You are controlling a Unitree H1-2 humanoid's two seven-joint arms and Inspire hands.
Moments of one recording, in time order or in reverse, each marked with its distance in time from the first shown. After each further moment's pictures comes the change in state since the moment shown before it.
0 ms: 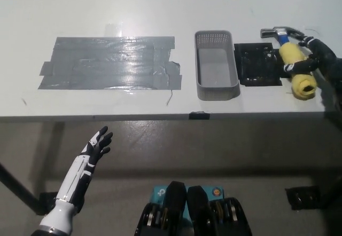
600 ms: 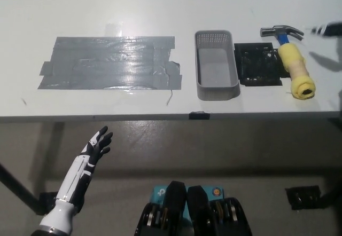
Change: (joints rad) left_arm -0.001 0.000 0.000 0.000 0.000 0.000 0.000; right_arm 0.014 -0.095 0.027 -0.253 -0.085 -0.095 -0.301
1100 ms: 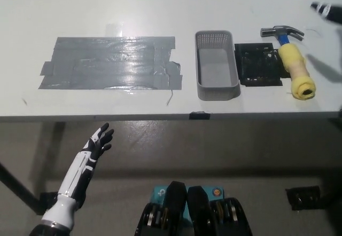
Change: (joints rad) left_arm -0.033 -0.002 0.000 0.030 0.000 0.004 0.000; right_arm 0.294 0.045 -0.076 -0.581 0.001 0.018 -0.025
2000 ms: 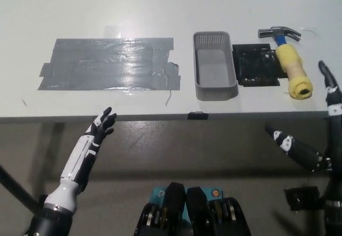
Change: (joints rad) left_arm -0.068 -0.001 0.002 0.017 0.014 -0.001 0.001; right_arm 0.681 0.231 0.035 -0.776 -0.083 -0.092 -0.023
